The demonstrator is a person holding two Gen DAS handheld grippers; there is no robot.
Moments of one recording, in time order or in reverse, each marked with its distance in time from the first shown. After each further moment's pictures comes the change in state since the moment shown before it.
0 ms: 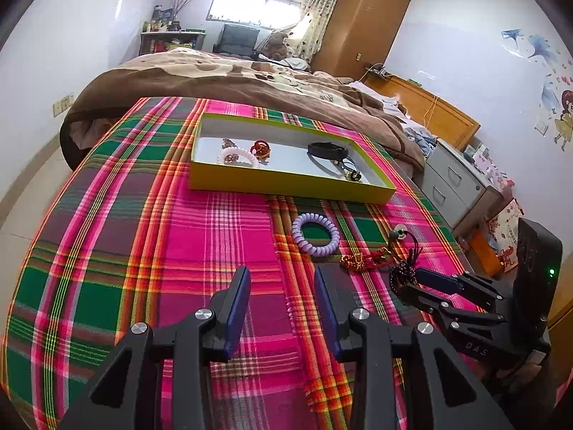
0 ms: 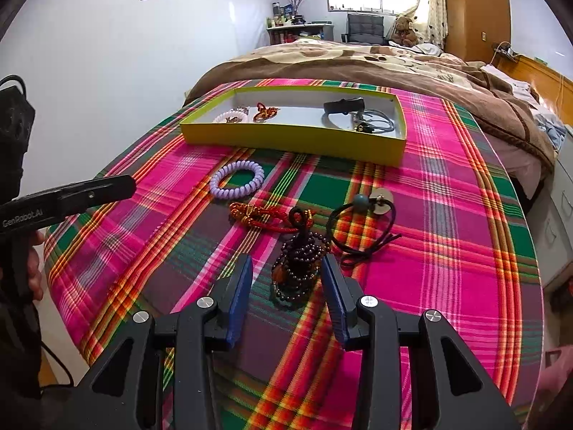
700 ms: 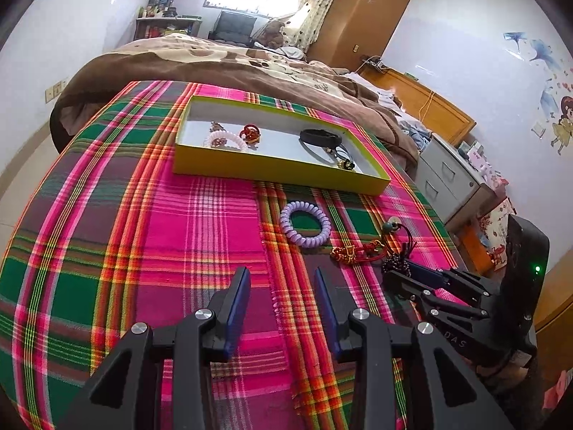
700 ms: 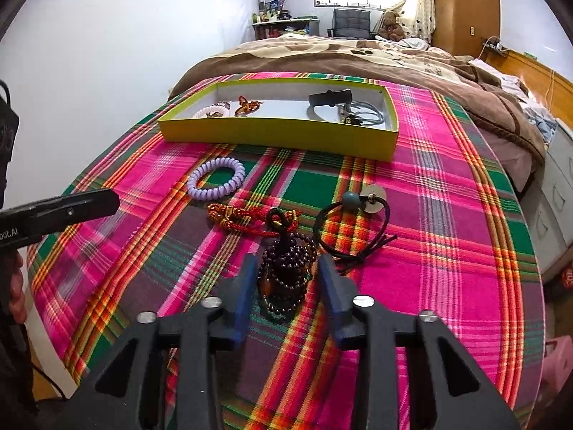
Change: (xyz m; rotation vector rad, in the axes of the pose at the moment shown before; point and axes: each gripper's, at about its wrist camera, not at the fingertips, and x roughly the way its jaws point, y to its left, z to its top) left arm 0.015 -0.006 0.001 -0.016 0.052 -0.039; right arm 0.013 -0.004 0.001 0.019 0.015 -0.067
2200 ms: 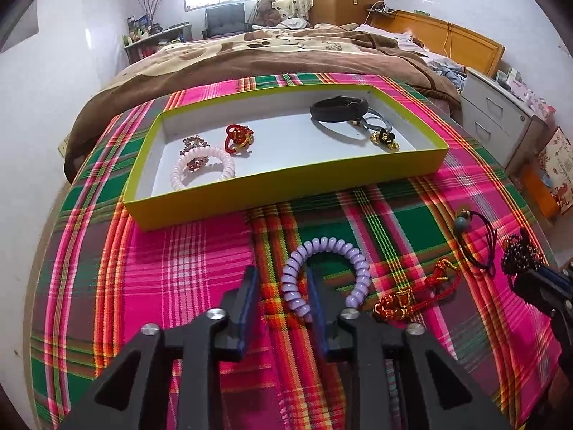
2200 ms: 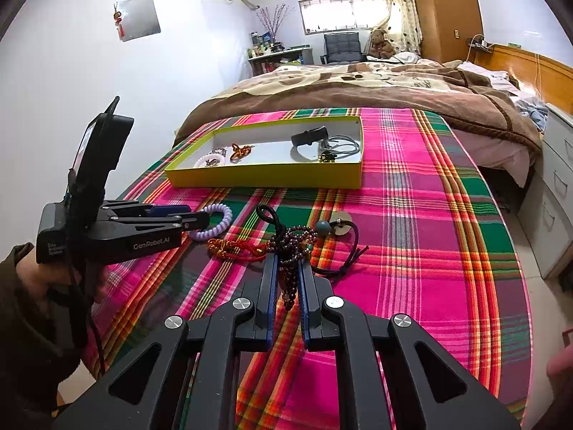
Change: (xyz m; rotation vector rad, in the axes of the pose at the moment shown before) left arm 0.086 -0.038 0.037 0.231 0.111 0.281; right arm -0.036 -0.031 0.002 0.097 -0.136 0.078
